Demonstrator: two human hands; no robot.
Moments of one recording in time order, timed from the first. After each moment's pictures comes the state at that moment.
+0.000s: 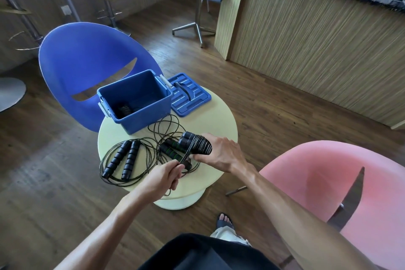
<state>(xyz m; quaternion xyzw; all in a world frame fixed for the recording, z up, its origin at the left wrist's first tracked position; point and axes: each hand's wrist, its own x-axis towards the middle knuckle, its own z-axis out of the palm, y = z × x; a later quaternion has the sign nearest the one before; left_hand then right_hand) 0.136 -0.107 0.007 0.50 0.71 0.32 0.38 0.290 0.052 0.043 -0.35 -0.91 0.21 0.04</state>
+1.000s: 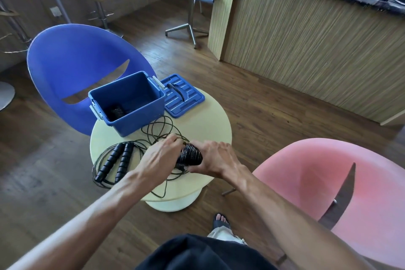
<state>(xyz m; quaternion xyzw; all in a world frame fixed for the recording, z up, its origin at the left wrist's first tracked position) 0.146 -0.069 0.082 0.65 0.75 0.10 0.08 0.289 0.039 0.049 -0.30 -0.95 0.09 0.00</state>
